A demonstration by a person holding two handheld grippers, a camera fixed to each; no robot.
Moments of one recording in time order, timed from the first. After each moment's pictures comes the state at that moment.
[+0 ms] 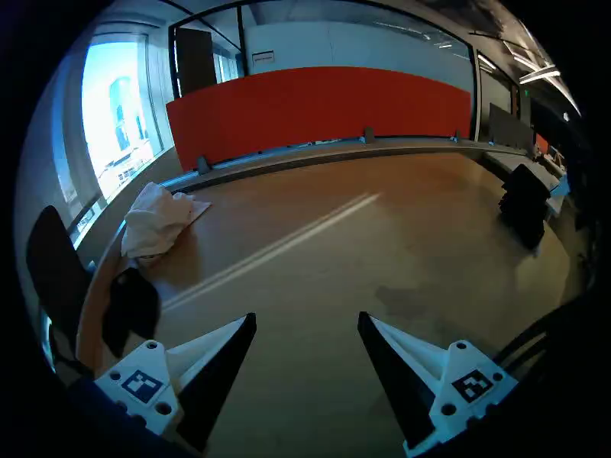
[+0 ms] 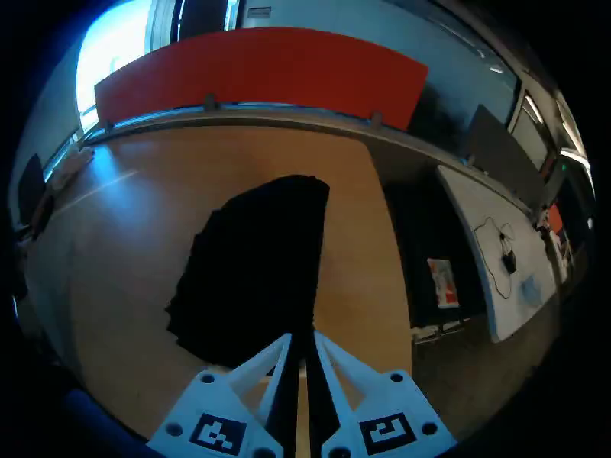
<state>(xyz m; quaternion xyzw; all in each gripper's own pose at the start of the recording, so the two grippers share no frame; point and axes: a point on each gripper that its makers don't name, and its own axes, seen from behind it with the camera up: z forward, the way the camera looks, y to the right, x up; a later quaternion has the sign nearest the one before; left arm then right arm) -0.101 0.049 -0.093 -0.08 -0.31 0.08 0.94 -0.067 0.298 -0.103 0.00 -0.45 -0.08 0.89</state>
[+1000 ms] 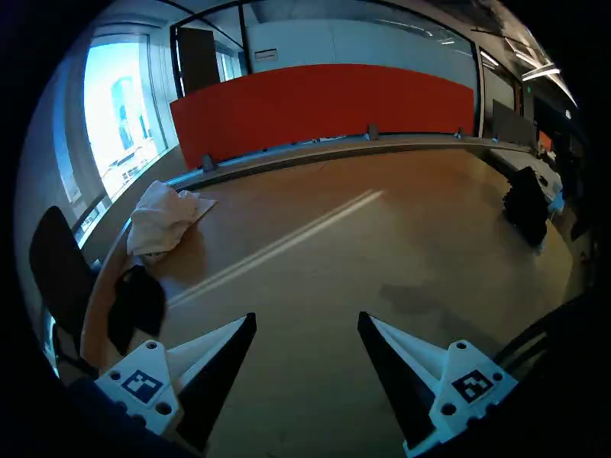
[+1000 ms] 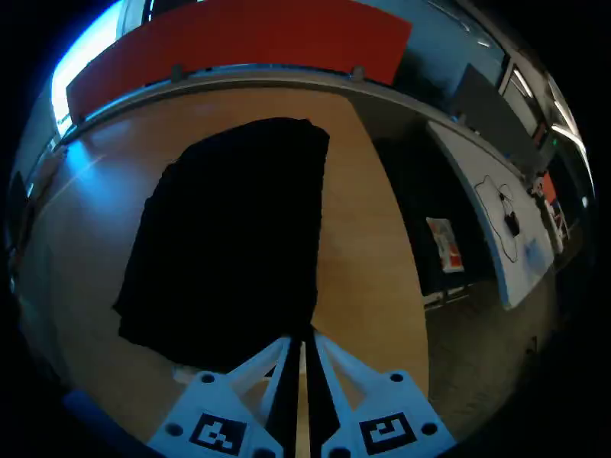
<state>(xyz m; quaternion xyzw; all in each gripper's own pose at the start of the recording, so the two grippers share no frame) -0.100 0.044 -0.098 -0.07 -0.31 0.09 0.94 -0.140 0.320 -0.103 -0.04 -0.50 -0.05 0.86</state>
